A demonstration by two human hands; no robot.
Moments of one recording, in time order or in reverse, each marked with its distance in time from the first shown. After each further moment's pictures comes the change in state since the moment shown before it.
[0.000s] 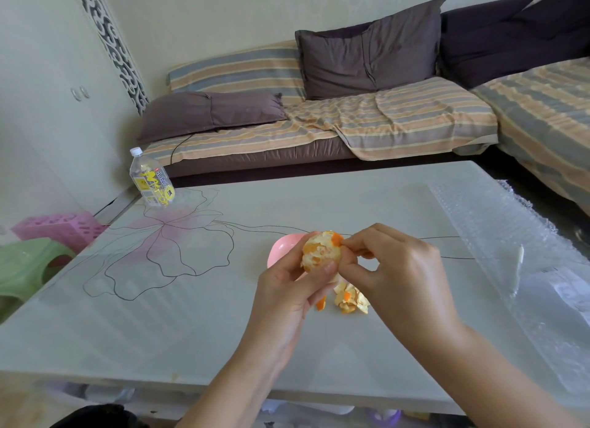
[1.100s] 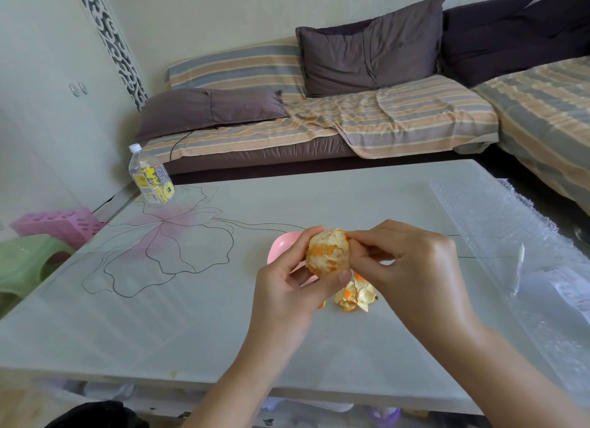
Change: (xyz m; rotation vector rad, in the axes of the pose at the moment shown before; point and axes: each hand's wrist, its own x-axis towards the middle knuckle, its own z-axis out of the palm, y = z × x) left_hand -0.009 0.010 0.009 0.211 0.046 0.152; right_hand 0.001 0.006 -0.007 0.161 -0.016 0.041
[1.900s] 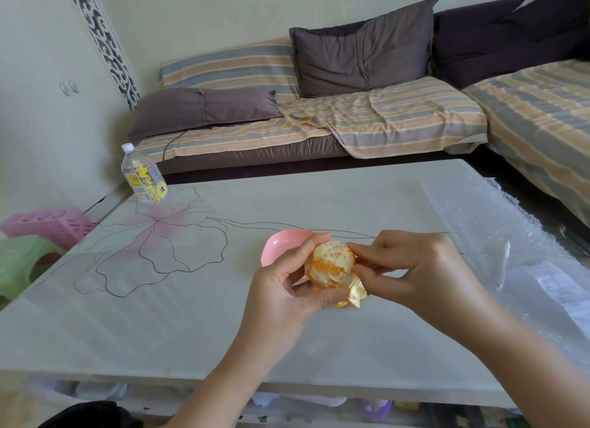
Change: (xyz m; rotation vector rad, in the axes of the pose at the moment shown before) left_hand -0.004 -0.004 -0.006 0.088 -0.138 -0.004; right_hand -0.006 0.013 -0.029 0.087 -0.291 -0.088
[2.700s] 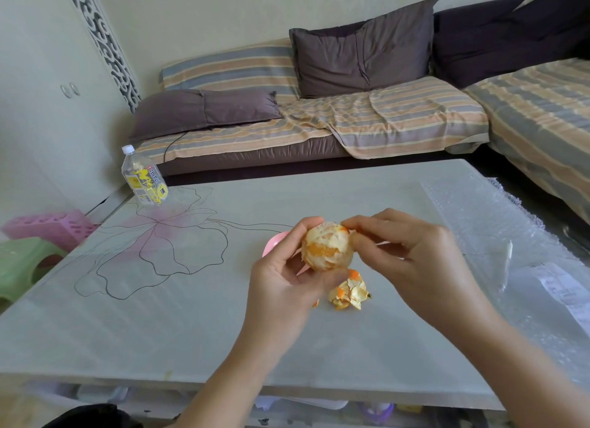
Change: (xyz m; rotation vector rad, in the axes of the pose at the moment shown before) left_hand 0.007 0.014 0.011 -0.082 0.130 0.081; right_hand 0.012 -0.009 0.005 0.252 0.133 0.210
